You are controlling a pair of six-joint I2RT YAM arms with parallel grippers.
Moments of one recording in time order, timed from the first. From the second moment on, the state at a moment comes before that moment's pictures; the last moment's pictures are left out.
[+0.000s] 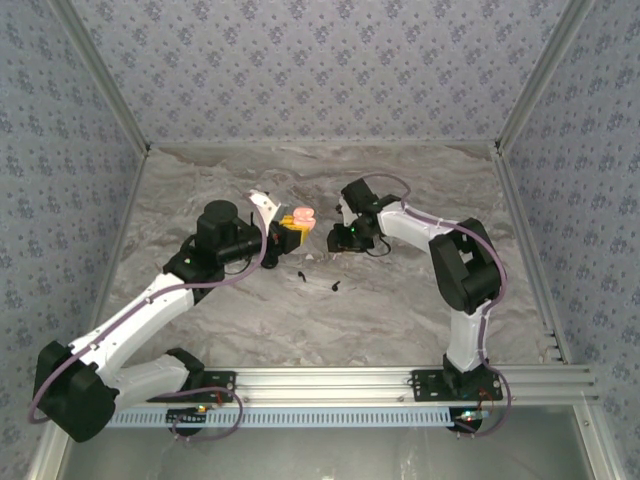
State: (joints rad) left arm -0.60 1.07 0.81 -0.01 0.45 -0.12; right arm 0.54 1.92 1.33 -0.60 -0.31 0.41
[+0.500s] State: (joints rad) left arm -0.60 1.07 0.81 -0.01 0.46 -0.12; right arm 0.58 1.99 1.40 -0.70 -0.22 0.53
